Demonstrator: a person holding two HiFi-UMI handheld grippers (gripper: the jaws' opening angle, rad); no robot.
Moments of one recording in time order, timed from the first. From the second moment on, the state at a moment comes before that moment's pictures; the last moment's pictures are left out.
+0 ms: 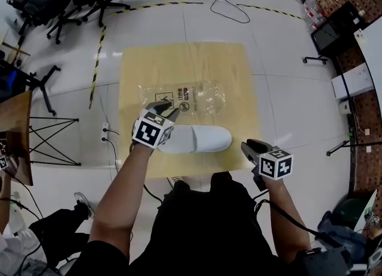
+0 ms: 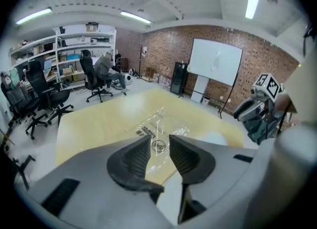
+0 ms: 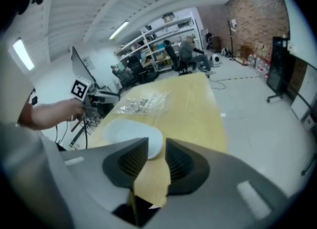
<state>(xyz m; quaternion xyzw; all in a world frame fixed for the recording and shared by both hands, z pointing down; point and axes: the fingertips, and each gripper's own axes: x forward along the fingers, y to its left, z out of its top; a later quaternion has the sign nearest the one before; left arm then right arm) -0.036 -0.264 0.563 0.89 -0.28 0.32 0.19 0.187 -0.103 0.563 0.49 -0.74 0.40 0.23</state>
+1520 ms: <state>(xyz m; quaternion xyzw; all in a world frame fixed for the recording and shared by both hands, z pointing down) -0.149 0.266 0.415 0.84 -0.48 0.19 0.19 0.135 0.226 0.408 0.38 -0.89 0.24 0.12</state>
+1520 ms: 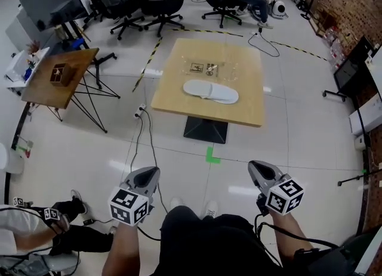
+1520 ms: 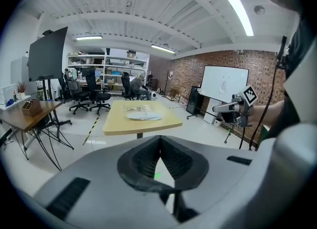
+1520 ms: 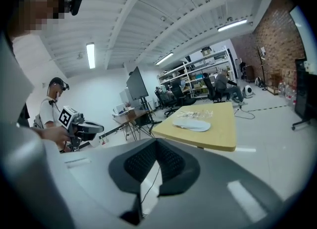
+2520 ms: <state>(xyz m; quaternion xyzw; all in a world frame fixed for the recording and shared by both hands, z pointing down) -0.175 0.312 0.416 0.88 -0.39 0.17 0.20 0.073 0.365 0.412 0.47 -0.83 0.29 0.12</state>
